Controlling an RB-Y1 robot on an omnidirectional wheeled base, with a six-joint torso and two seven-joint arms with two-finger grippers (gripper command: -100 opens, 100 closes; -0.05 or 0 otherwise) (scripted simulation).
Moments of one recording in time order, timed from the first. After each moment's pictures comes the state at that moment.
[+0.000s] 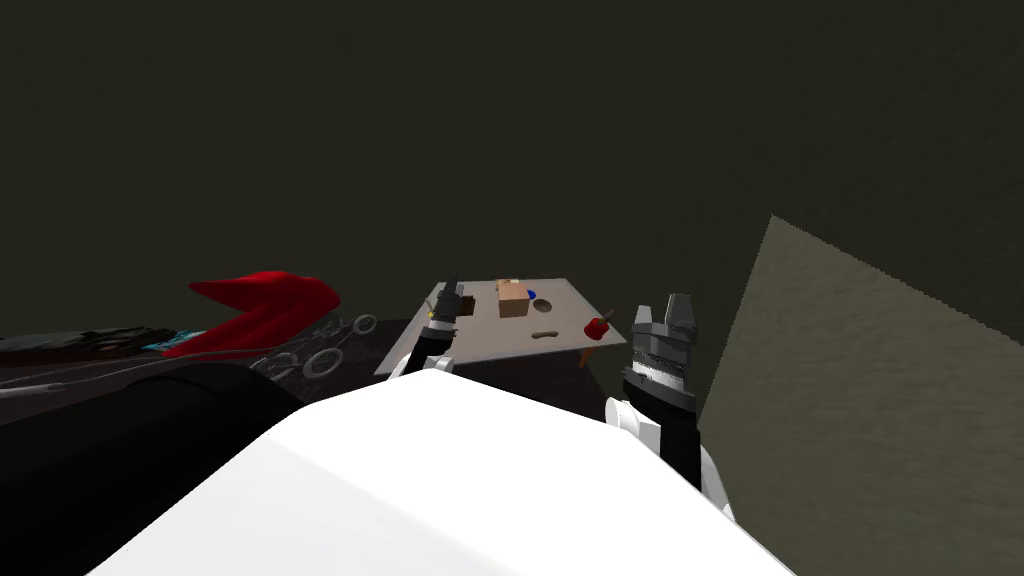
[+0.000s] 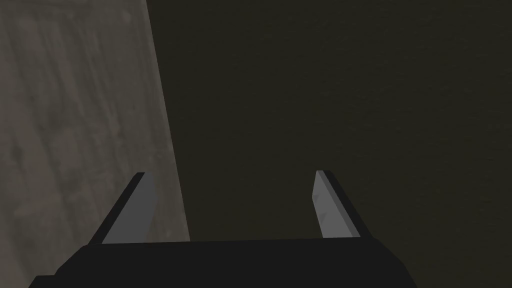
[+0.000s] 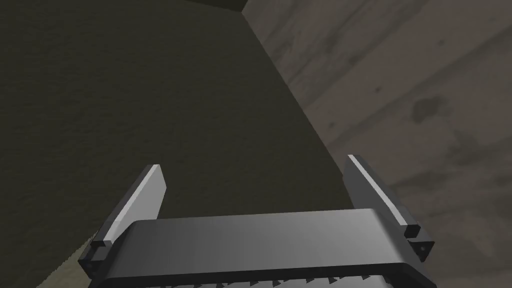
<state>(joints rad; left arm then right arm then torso) 0.53 0.02 -0.06 -2.23 -0.07 -0.41 -0.15 0.50 0.00 -0.07 -2.31 0.07 -0.45 0.10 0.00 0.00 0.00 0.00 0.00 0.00</state>
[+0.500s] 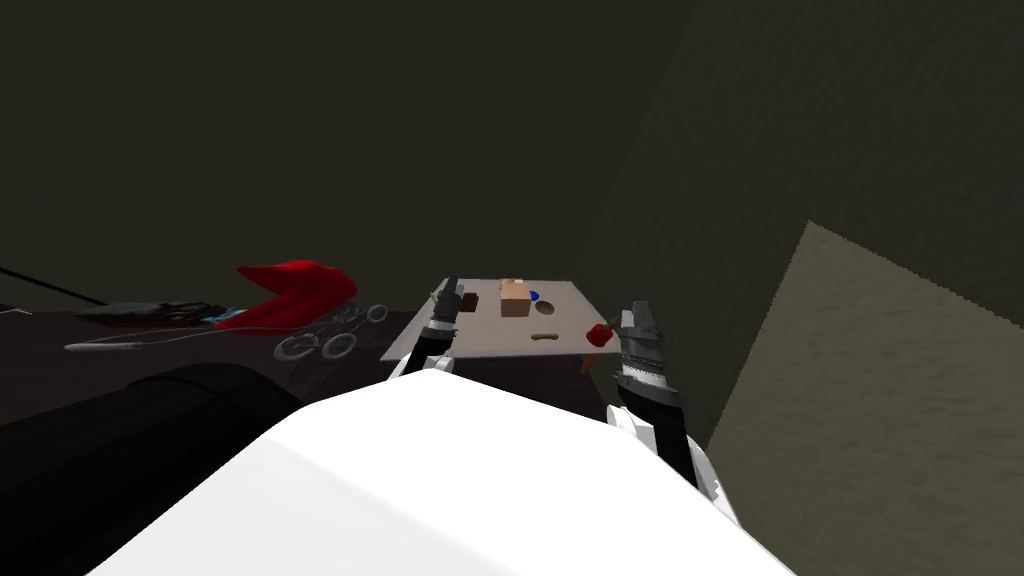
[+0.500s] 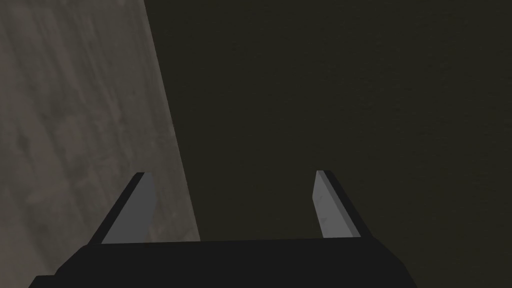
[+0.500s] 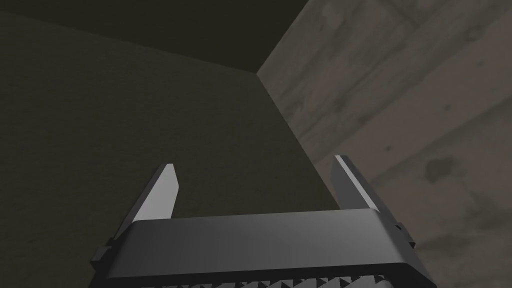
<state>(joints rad) 0.53 0.02 -0.06 -2.23 -0.07 -0.41 -0.15 0.52 -0.12 -0.03 -2.25 0.08 -0.44 0.16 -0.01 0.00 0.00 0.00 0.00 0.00</state>
